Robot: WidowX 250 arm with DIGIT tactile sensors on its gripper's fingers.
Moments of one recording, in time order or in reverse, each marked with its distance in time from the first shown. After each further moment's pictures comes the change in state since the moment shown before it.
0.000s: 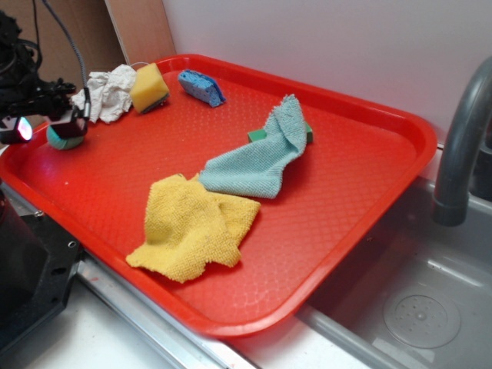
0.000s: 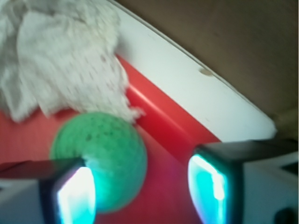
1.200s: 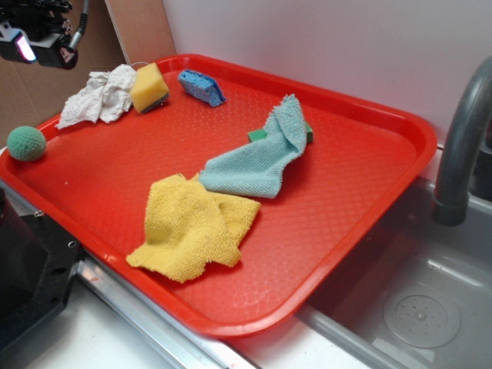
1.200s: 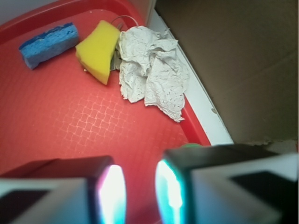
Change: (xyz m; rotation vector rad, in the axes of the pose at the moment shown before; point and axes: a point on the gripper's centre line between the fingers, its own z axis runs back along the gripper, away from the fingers) arm 0.007 -0.073 0.110 -0.049 -0.015 -0.429
